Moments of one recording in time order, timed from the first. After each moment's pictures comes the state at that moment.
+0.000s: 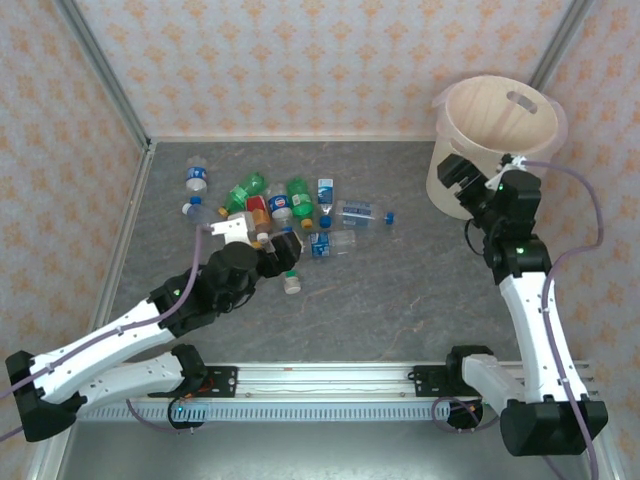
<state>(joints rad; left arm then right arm) -0.90 0.88 0.82 -0.46 -0.49 -0.93 0.02 0.95 1.00 -0.34 -0.18 0.72</state>
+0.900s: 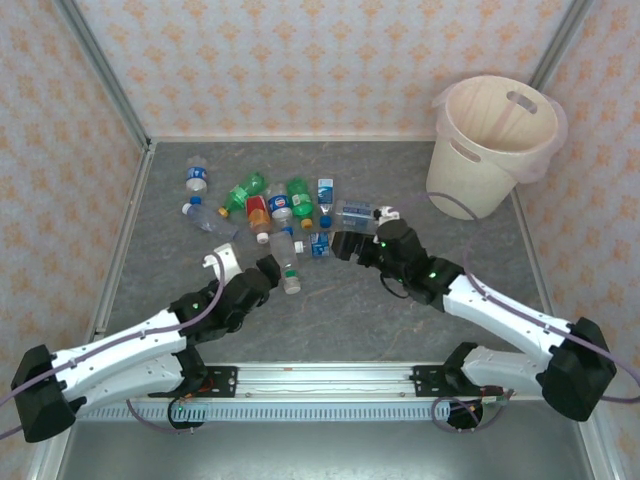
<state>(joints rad) -0.90 0.83 0.53 -0.50 -0.73 -1.14 0.79 1.12 0.74 -0.16 0.11 0.74</state>
